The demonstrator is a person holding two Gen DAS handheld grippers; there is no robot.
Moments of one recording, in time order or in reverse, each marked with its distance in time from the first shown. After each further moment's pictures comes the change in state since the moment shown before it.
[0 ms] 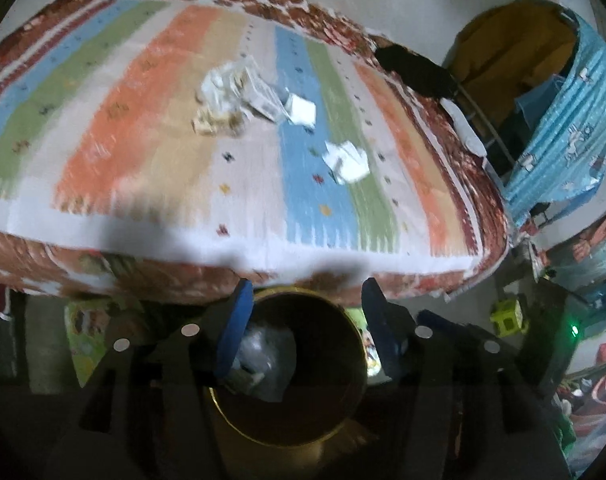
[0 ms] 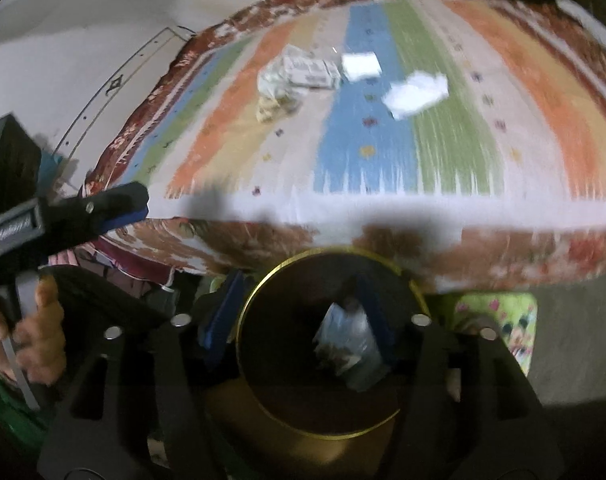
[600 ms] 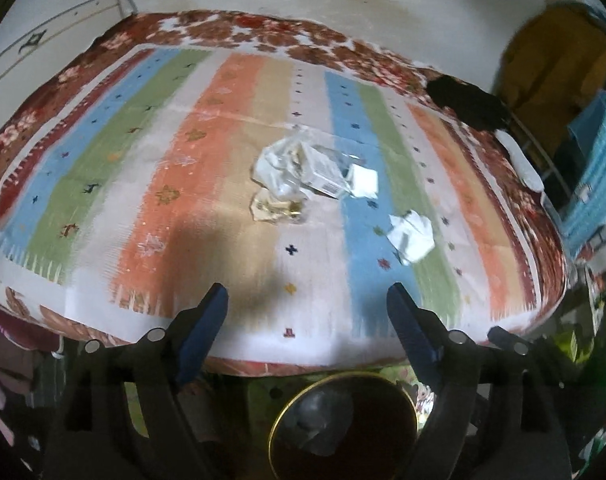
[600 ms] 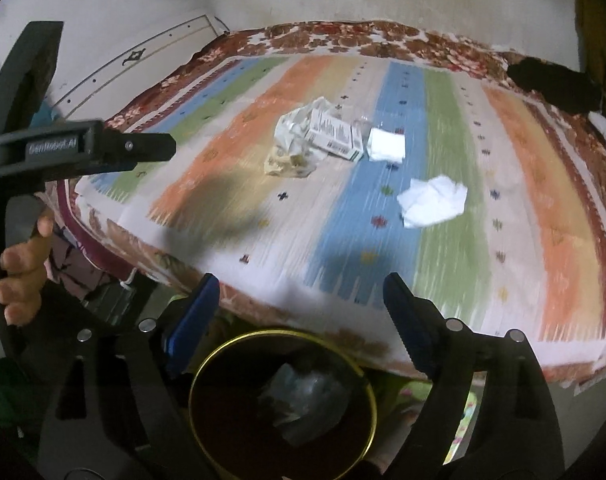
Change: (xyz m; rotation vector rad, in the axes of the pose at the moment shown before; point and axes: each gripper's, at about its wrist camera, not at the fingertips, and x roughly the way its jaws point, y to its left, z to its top) left arm 0.002 0.011 0.085 0.002 -0.113 0.233; right arm 0.020 0.026 0.079 -0.260 -0.064 -0.106
